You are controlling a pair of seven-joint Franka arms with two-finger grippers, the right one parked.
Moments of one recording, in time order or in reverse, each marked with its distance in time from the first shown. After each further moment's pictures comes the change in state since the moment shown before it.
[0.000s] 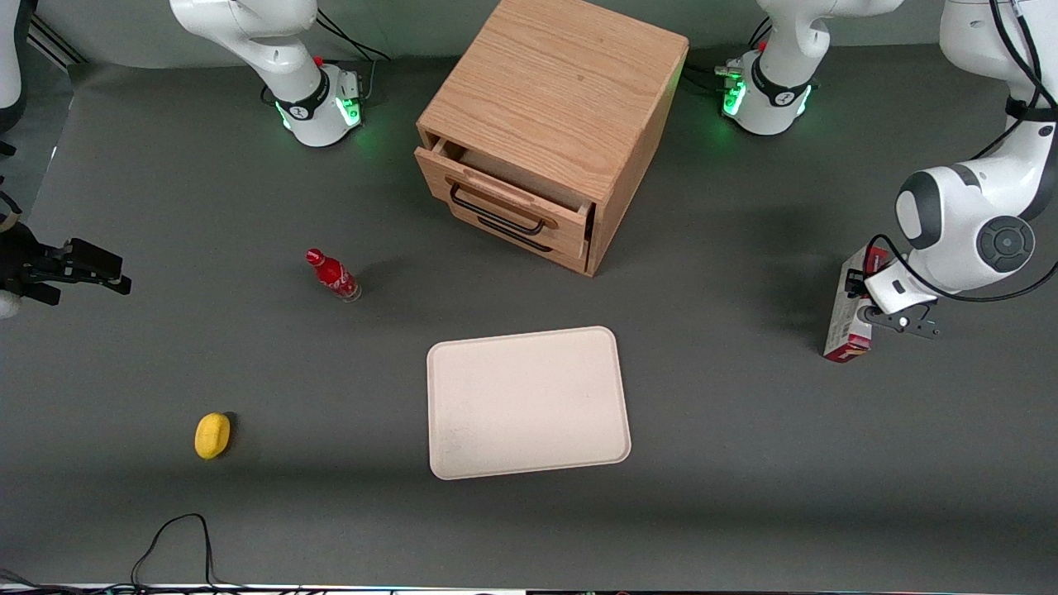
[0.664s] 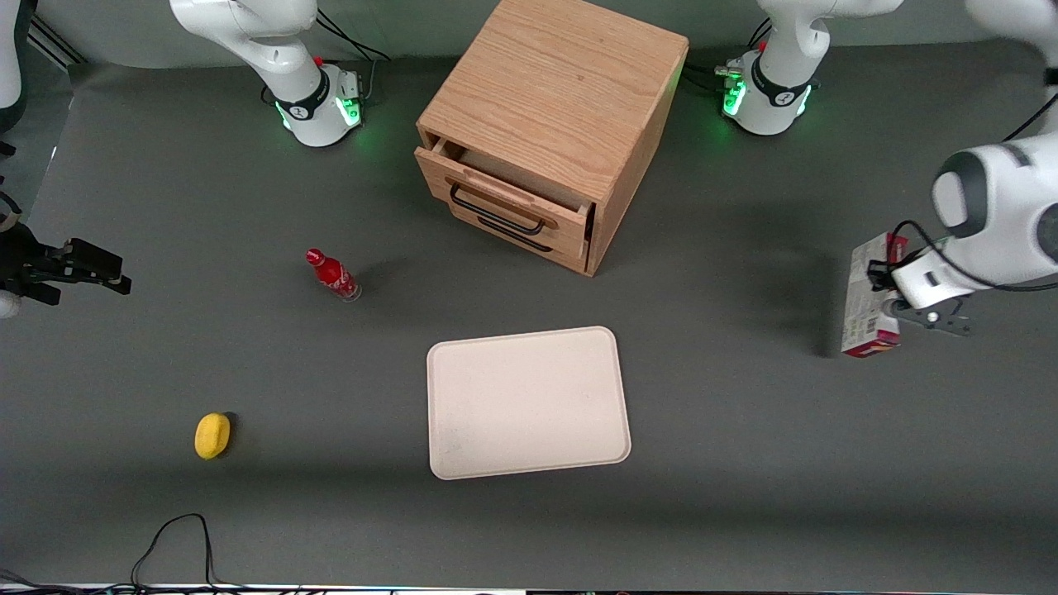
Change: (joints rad) arm -0.003 -0.152 0.000 0.233 -0.005 -0.453 0.005
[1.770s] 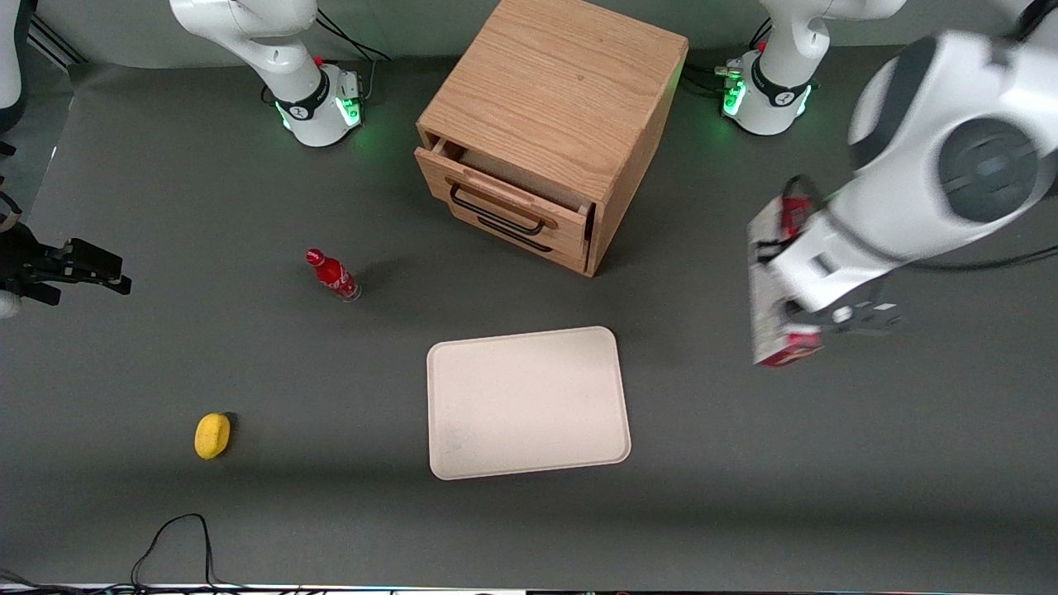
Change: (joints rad) arm -0.123 0.333 -0.459 0.829 0.013 -0.452 -0.835
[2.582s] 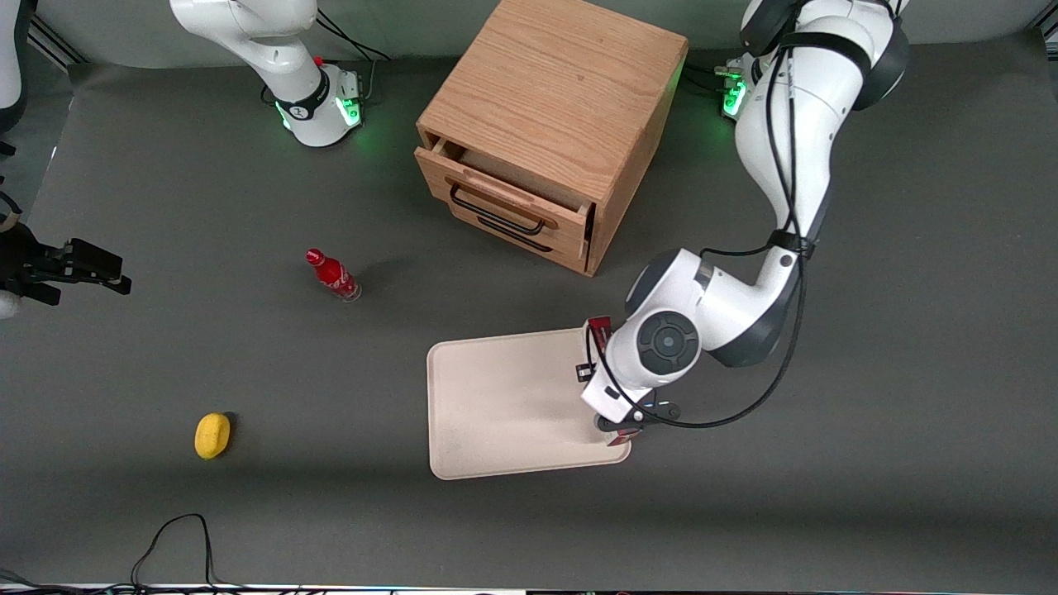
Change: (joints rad) arm -0.166 0.464 -0.039 0.135 0.061 0.444 -0.362
